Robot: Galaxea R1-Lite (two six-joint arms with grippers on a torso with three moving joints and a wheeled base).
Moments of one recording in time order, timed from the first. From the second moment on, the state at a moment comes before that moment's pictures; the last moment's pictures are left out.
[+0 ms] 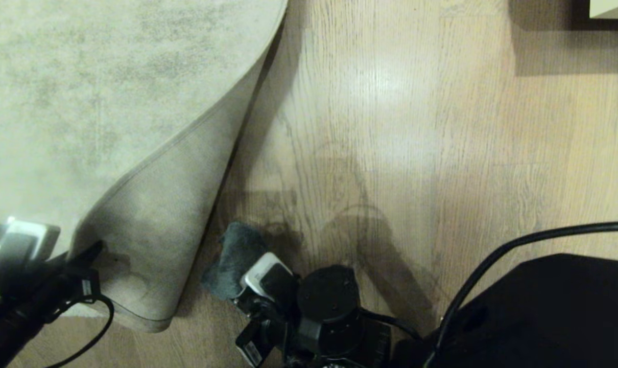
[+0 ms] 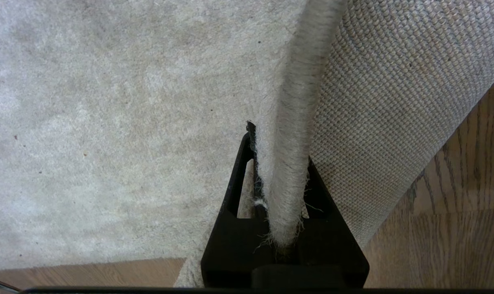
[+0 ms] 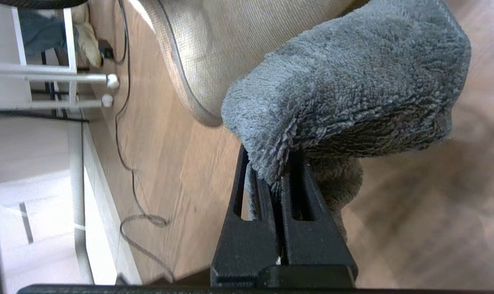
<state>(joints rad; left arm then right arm) 0.26 1.68 -0.01 -1.52 -0.15 0.27 1.11 2.21 -0.96 -1.11 -0.09 -0.09</state>
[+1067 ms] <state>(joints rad) 0.24 1.76 -0.02 -1.52 -0.15 0.27 1.03 2.49 -1.22 -1.23 -0.18 -0.09</state>
